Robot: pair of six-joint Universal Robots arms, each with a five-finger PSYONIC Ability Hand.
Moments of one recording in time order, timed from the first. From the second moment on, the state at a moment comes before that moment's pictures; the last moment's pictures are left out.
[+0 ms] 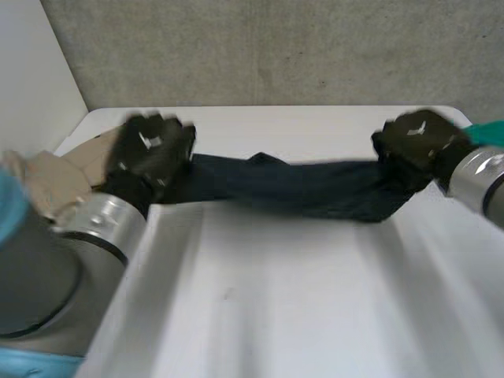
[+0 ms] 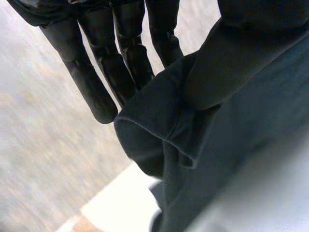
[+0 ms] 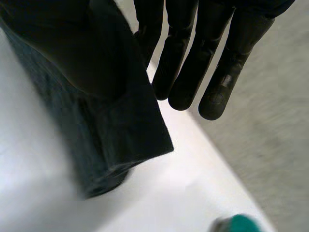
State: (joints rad) left arm 4.13 -1.65 -1.71 3.42 -1.67 3.48; right arm 1.78 -1.37 1.43 0.20 1.22 2.51; left_hand 1.10 1.19 1.17 1.20 0.99; right_hand 0.97 1.17 1.18 1.19 0.98
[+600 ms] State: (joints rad) left arm 4.23 -2.16 -0.98 3.67 -1.62 3.67; right arm 1.82 -1.07 1.12 -0.32 1.30 2.48; left_hand 1.10 1.20 1.19 1.20 0.99; right_hand 0.98 1.17 1.18 1.19 0.99
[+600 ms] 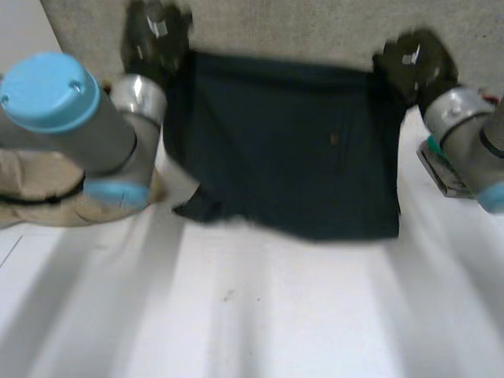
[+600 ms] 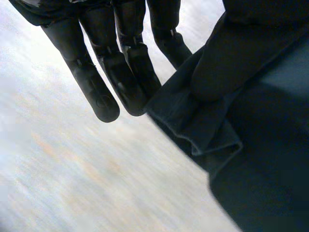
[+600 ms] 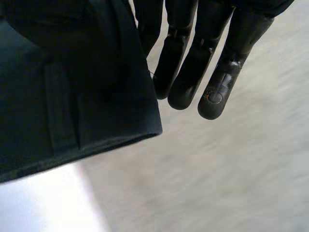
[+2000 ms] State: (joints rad) left arm 4.03 -1.68 -1.78 3.12 -1.67 3.60; right arm 1.82 -1.38 1.86 0.24 1.31 2.29; left_hand 0.20 0.22 0.23 0.22 0.05; right_hand 0.99 1.17 1.18 1.19 1.00
